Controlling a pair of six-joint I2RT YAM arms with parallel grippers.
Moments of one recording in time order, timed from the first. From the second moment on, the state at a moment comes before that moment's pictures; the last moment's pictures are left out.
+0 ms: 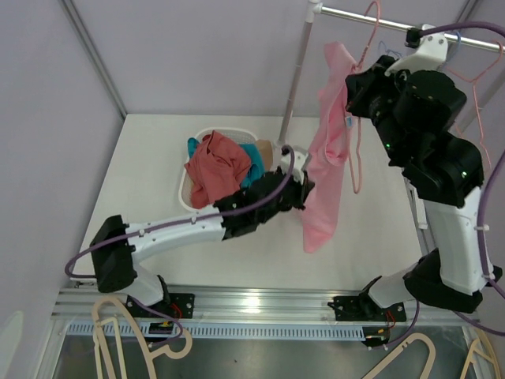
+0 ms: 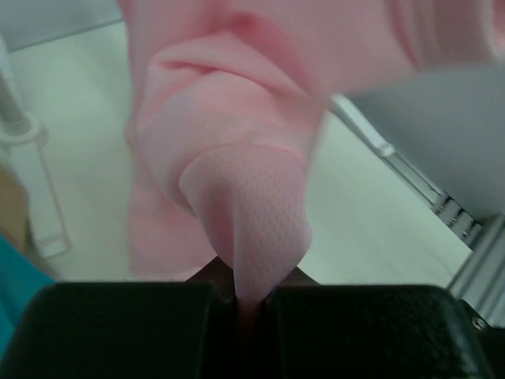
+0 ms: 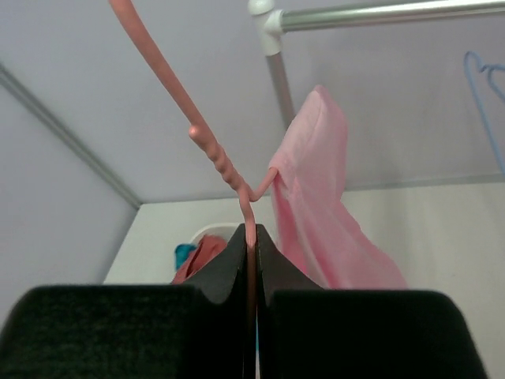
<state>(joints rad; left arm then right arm) -1.17 1.50 1.19 0.12 -0.32 -0.29 0.72 1.46 2.35 -0.86 0.58 0.30</state>
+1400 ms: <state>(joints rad) -0.53 1.65 2.48 -0.75 -0.02 -0.33 0.39 1.47 2.34 -0.99 0.34 0.32</state>
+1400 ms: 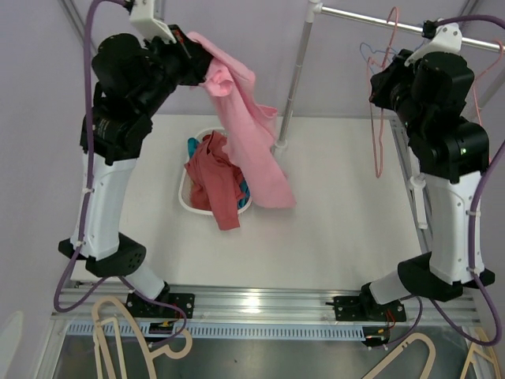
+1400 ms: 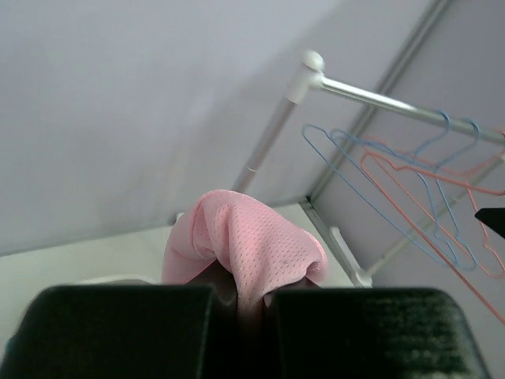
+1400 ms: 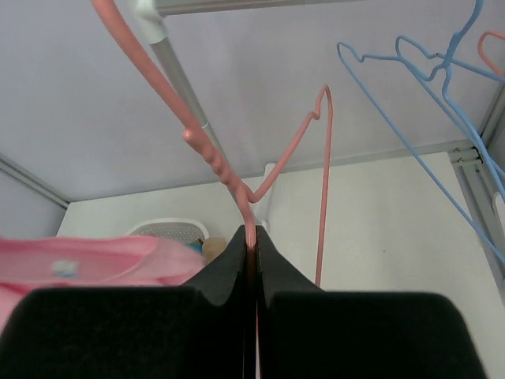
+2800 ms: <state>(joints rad) -0.29 1.83 1.42 -0.41 0.01 -0.52 0.05 1.82 2.22 -0.60 -0.13 0.33</state>
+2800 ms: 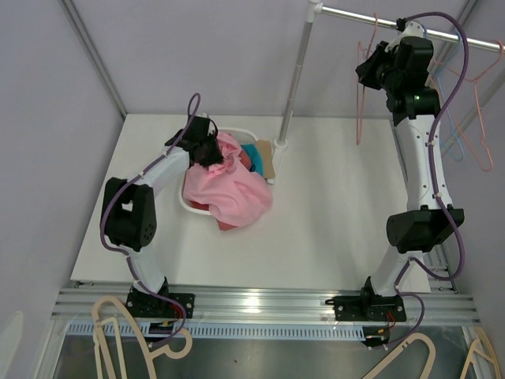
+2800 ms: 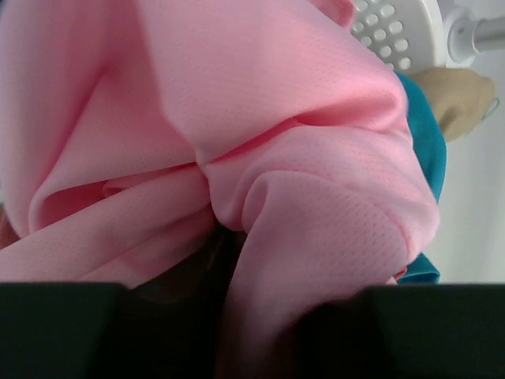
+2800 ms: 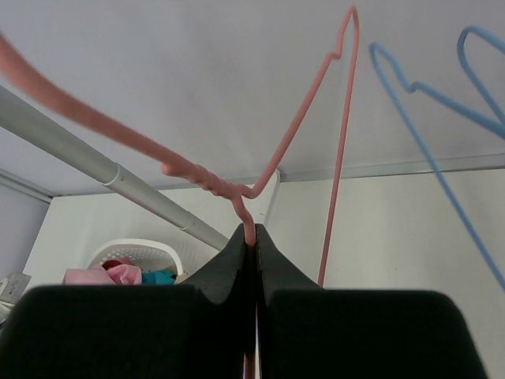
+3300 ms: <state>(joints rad) -0.29 1.61 1.40 -0.43 -0.04 -0.53 0.07 1.76 2.21 -0.59 -0.07 0.30</state>
